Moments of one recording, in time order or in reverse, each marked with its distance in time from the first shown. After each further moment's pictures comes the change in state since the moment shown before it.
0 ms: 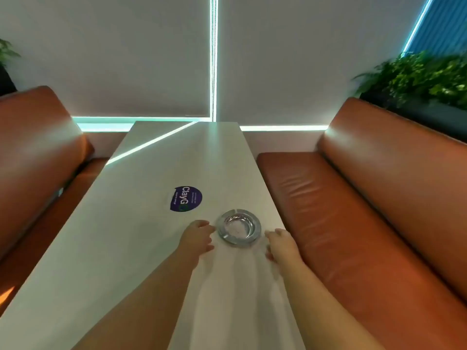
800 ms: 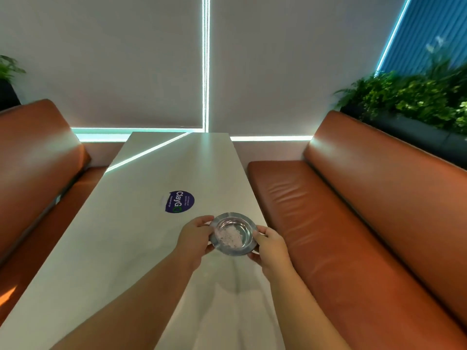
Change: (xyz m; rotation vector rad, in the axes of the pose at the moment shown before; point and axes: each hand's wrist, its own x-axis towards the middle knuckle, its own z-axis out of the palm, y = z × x) left_hand -0.085 0.030 0.017 -0.145 -0.063 0.088; right_hand -0.083 -0.023 -0.022 0.198 -0.104 -0.065
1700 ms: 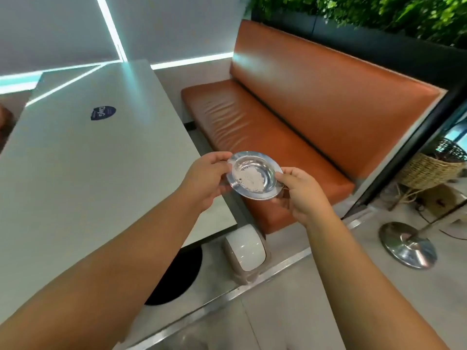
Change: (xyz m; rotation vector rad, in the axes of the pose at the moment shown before) left_hand -0.415 -0.126 0.147 0.196 -0.394 0.050; right_hand -0.365 0.092 -0.331 0.099 0.122 -0.084
